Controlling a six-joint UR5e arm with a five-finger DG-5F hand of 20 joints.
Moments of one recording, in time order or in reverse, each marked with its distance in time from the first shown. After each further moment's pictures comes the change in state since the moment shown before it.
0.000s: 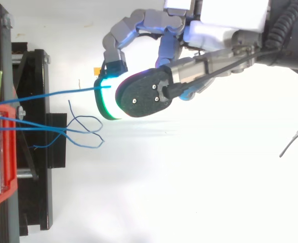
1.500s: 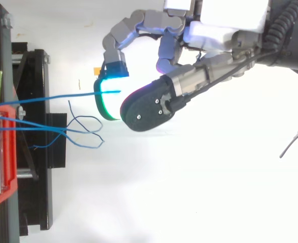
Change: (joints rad) arm 0.000 0.000 0.000 0.000 -0.002 0.000
